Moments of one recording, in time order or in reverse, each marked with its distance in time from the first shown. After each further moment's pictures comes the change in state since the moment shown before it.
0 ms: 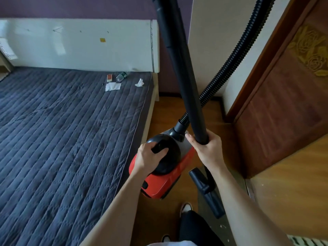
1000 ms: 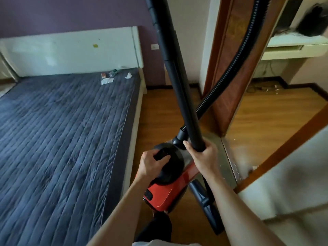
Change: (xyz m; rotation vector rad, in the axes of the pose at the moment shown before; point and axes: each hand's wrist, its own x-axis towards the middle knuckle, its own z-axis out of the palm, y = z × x) left_hand -0.496 -0.013 0.017 -0.013 -0.102 0.105; right_hand -0.481 -0.126 -0.138 -0.058 0.218 0.108
